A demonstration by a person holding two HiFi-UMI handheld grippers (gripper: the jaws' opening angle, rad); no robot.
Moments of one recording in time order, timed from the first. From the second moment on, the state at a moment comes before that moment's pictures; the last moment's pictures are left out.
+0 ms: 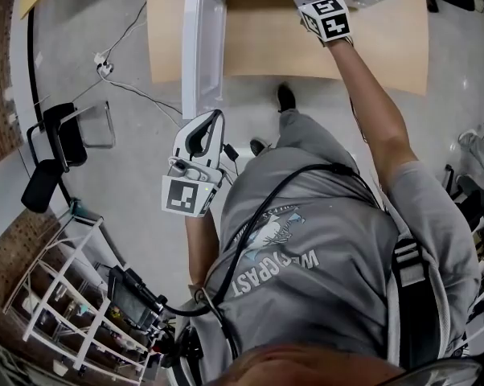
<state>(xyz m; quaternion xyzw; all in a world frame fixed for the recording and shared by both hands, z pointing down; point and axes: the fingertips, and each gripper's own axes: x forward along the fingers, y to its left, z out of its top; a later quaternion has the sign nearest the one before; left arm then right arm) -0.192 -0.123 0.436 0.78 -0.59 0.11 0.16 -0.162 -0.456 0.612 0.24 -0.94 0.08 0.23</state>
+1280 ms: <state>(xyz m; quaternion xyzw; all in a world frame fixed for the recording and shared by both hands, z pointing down) -0.183 0.034 0.395 0.78 -0.61 0.06 0.10 -0.116 -0.293 0.461 0.25 -0.96 0.04 0.15</state>
